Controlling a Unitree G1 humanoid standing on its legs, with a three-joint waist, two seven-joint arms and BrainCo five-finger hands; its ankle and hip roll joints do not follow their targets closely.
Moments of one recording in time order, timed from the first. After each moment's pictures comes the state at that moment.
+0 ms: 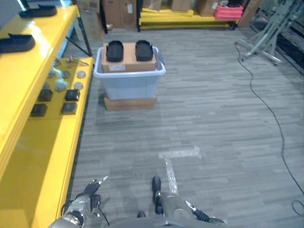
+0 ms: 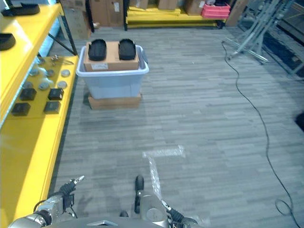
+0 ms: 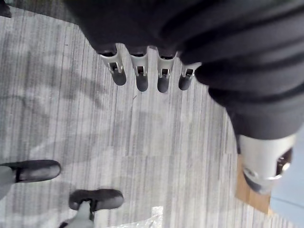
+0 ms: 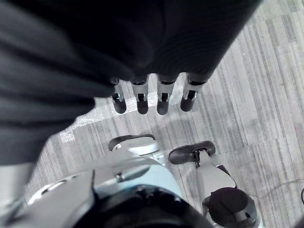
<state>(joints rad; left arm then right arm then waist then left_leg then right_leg) -0.13 0.23 -0.24 1.24 -0.49 -0.04 0.01 -0.05 -0.25 0.19 1.31 0.42 0.09 0.24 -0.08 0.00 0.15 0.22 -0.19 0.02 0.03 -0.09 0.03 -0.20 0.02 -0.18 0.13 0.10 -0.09</state>
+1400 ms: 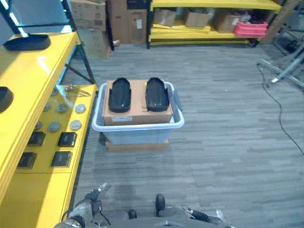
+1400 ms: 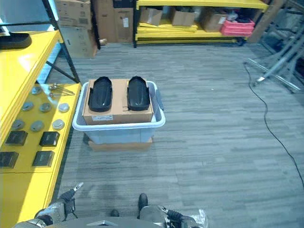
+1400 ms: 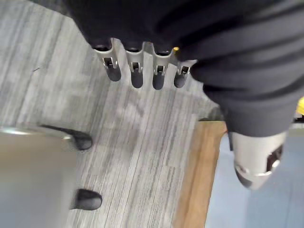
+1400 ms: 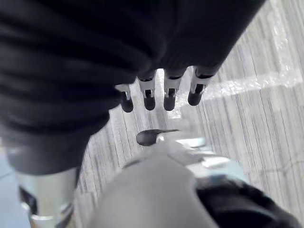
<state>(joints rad) -0.10 0.19 -0.21 1.27 -0.55 -0.02 0.05 -0.08 -0.26 0.20 1.31 0.34 0.09 0.17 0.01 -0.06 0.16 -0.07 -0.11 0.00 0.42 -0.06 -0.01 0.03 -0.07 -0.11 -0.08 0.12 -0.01</state>
